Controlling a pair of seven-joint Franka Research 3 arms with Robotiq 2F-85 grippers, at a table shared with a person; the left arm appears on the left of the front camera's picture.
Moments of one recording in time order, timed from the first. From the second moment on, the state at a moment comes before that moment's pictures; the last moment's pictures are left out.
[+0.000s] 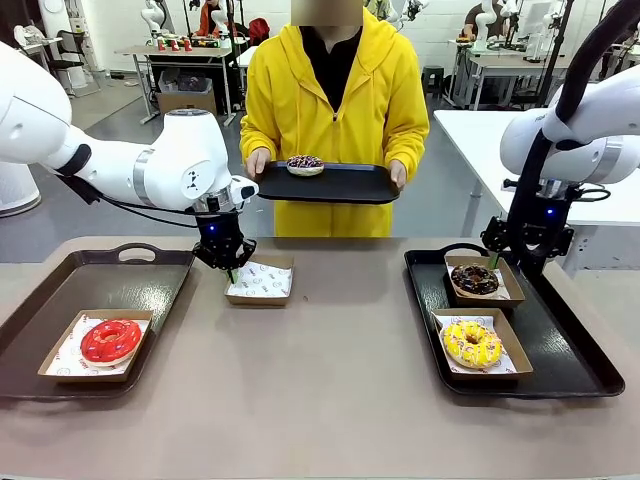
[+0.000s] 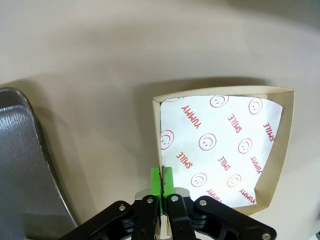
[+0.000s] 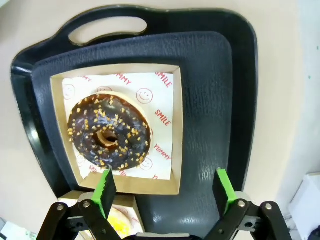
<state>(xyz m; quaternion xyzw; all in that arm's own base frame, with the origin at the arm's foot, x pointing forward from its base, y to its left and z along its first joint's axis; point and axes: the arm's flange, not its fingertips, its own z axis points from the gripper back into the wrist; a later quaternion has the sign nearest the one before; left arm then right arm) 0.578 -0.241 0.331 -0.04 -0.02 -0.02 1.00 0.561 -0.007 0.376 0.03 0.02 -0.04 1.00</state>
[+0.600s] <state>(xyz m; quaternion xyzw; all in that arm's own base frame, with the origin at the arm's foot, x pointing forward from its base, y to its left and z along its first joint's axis) 0.538 -0.242 0.469 -0.09 -0.03 -0.02 1.00 0.450 -0.093 0.468 0.31 -0.03 -0.02 0.95</state>
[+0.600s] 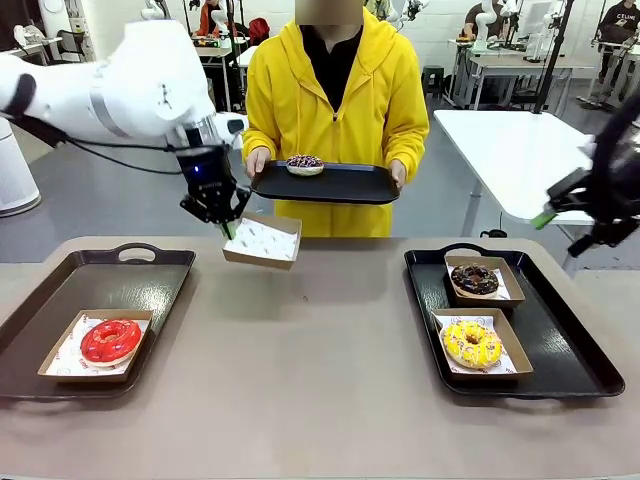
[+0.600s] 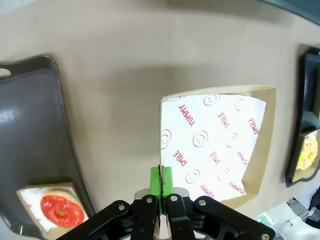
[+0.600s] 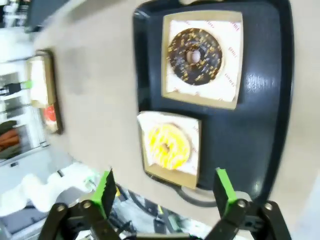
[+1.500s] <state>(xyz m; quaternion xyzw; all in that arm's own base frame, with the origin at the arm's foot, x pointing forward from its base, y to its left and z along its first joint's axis) 0.536 -0.257 0.532 -0.08 -0.06 -0.03 0.99 0.395 -0.233 0.404 0.54 -0.12 -0.04 0.83</state>
